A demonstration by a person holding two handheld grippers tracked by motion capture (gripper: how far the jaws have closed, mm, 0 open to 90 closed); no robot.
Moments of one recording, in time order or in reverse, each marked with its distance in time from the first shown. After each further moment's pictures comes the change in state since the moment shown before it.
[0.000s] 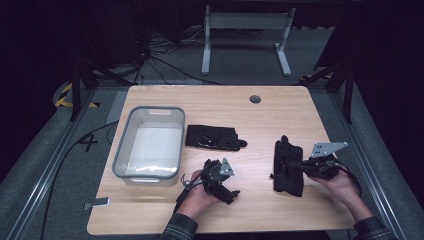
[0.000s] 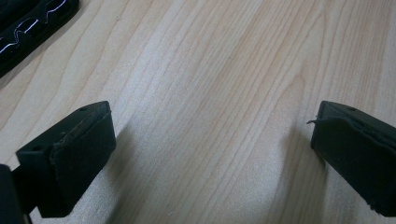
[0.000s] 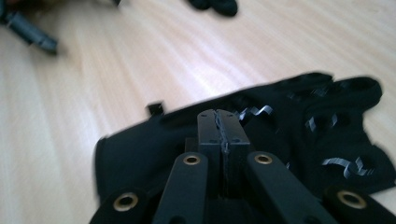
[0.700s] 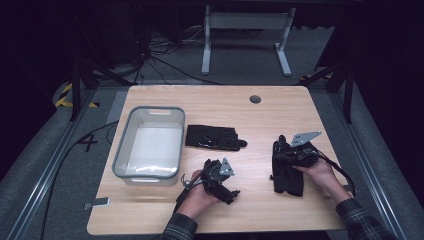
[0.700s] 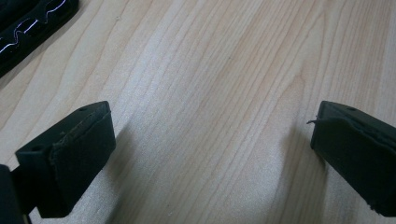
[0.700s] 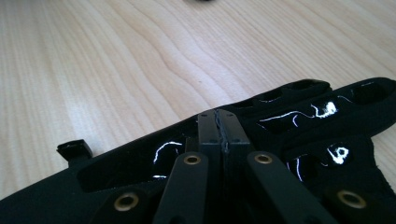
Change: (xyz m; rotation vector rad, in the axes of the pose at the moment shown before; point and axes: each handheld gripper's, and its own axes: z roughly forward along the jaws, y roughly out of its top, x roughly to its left) left arm 0.000 0.000 0.000 0.000 -0.001 0.000; right arm -0.024 0.016 0.054 0.100 -0.007 -0.006
